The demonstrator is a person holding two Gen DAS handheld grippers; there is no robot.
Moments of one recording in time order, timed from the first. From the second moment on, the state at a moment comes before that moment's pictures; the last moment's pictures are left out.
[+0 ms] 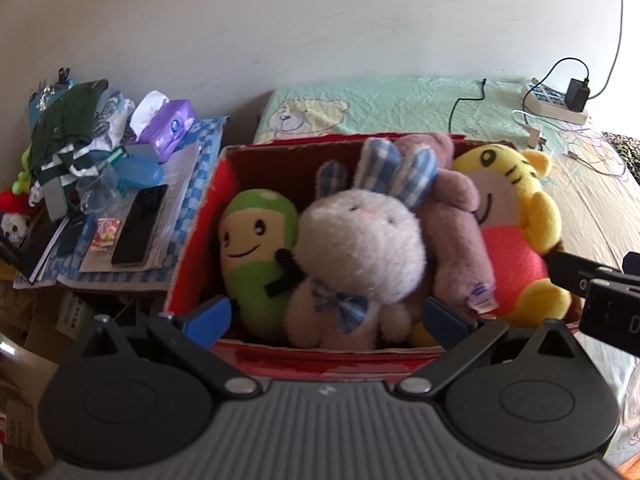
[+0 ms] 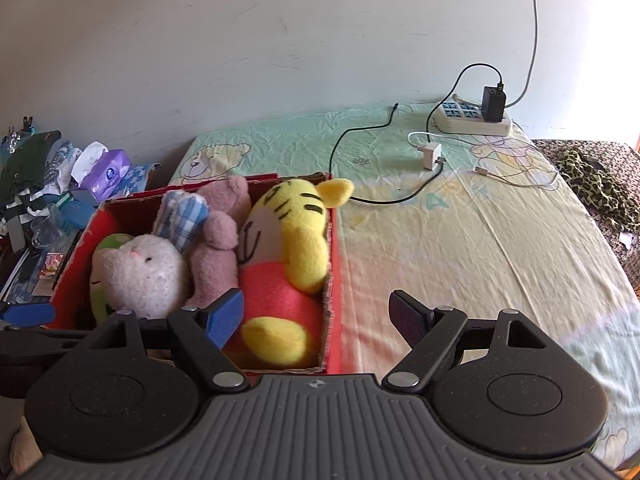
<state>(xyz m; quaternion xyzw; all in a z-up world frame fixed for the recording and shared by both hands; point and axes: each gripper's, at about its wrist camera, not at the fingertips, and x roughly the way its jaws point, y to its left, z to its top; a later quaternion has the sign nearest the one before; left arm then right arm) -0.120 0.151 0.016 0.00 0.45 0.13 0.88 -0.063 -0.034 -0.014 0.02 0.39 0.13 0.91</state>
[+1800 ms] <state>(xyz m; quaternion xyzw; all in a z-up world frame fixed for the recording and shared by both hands) -0.117 0.214 0.006 0.01 0.44 0.12 0.89 -0.062 0.032 -0.021 0.03 0.38 0.11 0.92</state>
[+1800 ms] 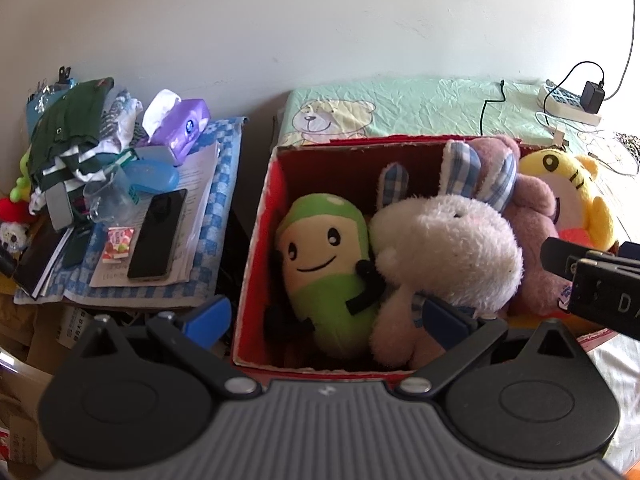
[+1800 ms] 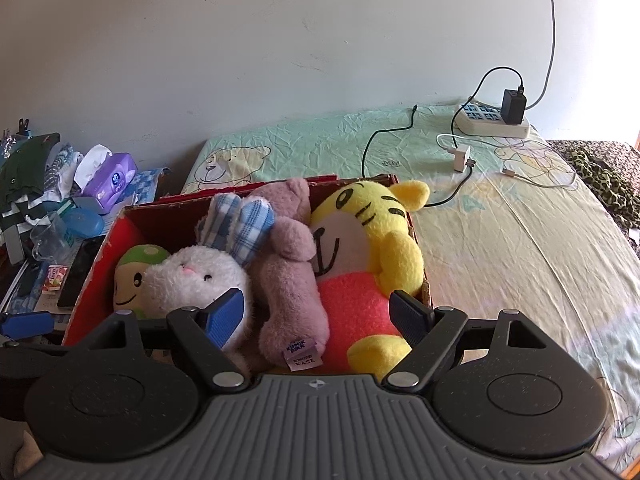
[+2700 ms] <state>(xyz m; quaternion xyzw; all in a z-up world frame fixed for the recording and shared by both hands) -0.101 0.219 -0.004 0.02 0.43 0.10 0.90 -0.053 0.039 -0.029 0.02 0.38 0.10 0.92</state>
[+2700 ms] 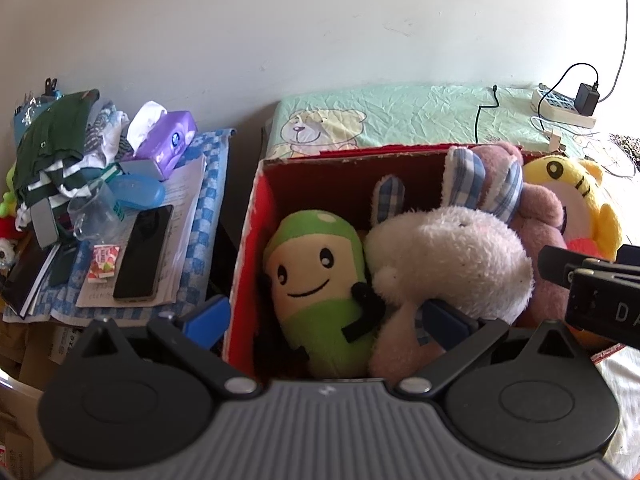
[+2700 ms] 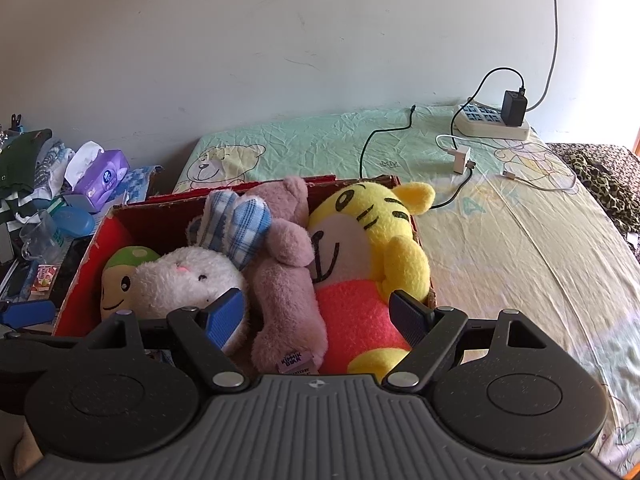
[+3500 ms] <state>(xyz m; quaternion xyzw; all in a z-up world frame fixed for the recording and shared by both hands) -0.098 0.223 -0.006 0.01 0.43 0.10 0.90 -0.054 0.038 -0.029 0.02 0.38 0.10 0.92</state>
